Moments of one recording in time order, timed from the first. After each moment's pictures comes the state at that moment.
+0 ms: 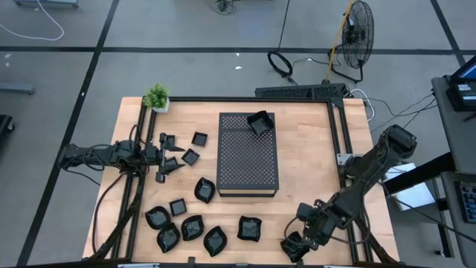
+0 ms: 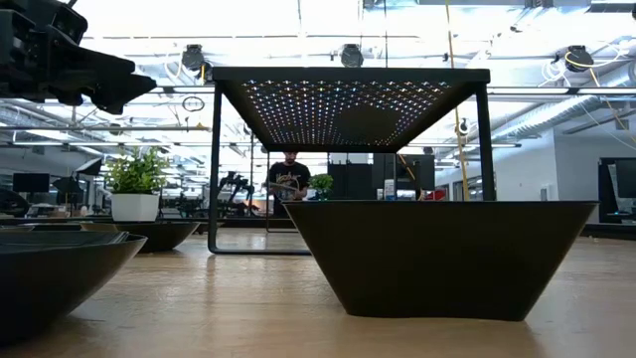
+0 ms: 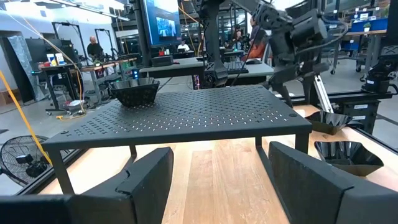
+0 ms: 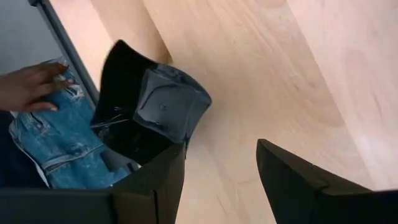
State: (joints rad) left arm -0.08 0.01 0.02 0.03 -0.08 0.10; right arm 0.85 1.49 0.90 -0.58 0.00 1.39
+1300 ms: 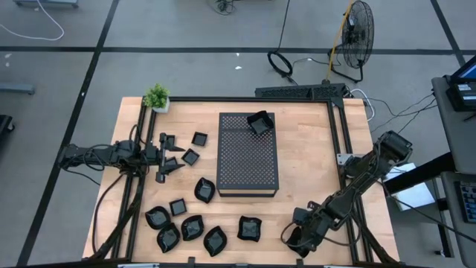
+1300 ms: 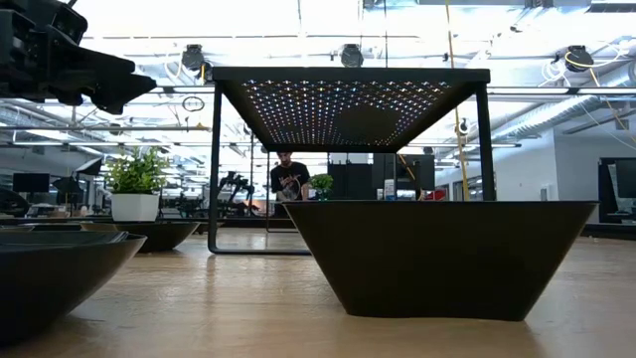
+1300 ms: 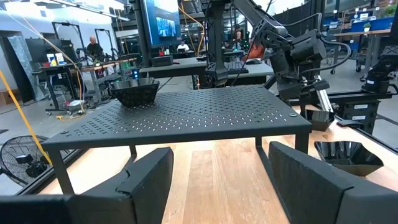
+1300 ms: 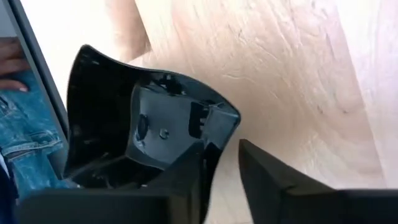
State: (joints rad) left arm -0.08 0.01 0.03 0.03 -0.08 0.10; right arm 0.84 1.59 0.80 -0.38 -0.03 1.24
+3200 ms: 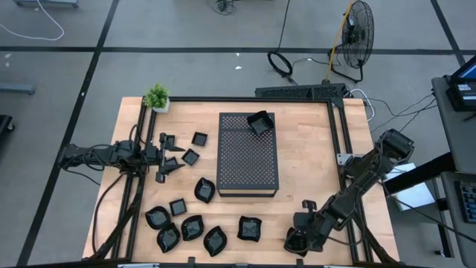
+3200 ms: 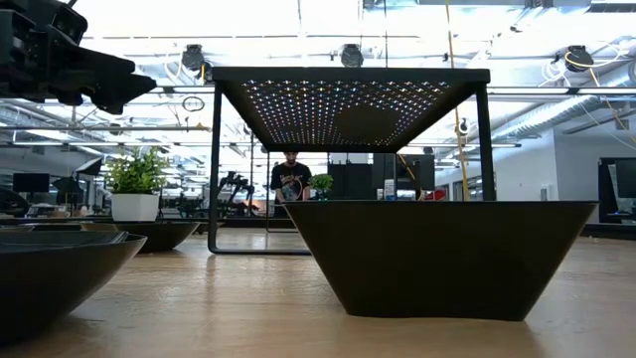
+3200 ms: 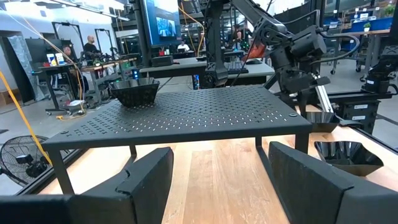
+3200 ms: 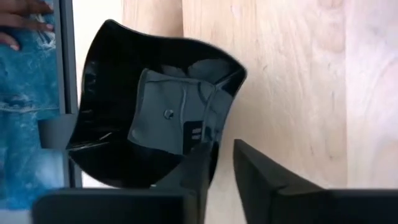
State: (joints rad) left arm -0.08 0.01 0.02 0.03 -0.08 0.10; right arm 0.85 1.56 0.80 -0.37 0.05 0.95
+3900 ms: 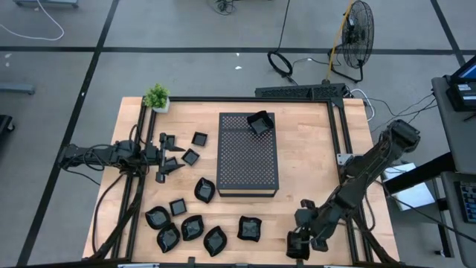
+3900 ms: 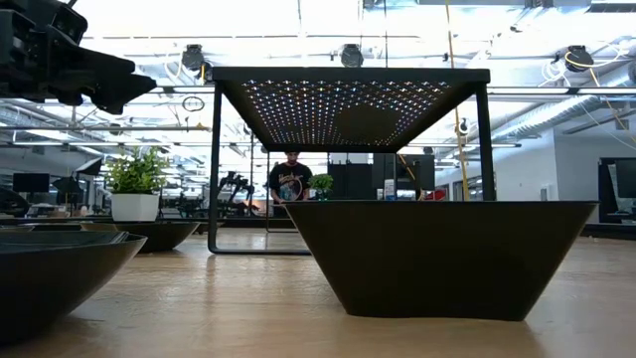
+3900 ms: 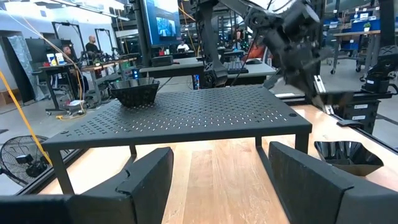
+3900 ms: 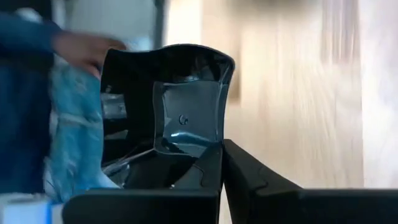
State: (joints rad) left arm -0.08 0.01 0.03 0.03 -0.08 0.10; right arm 0.82 1.37 0.80 -0.29 0.04 0.87
